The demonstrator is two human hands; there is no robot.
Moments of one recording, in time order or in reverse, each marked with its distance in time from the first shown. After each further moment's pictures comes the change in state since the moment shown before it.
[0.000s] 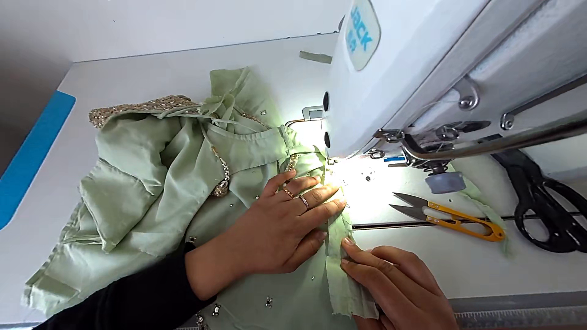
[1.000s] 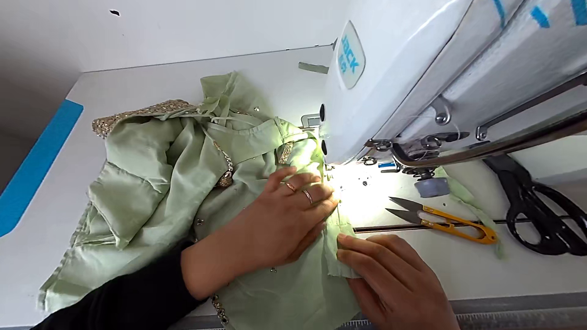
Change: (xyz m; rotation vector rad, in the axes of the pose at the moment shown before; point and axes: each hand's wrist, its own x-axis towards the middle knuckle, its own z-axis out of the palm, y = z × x) left_hand 0.012 -0.002 -0.016 0.071 -0.059 0.011; right_hand 0.020 0.022 0.009 0.015 0.087 -0.208
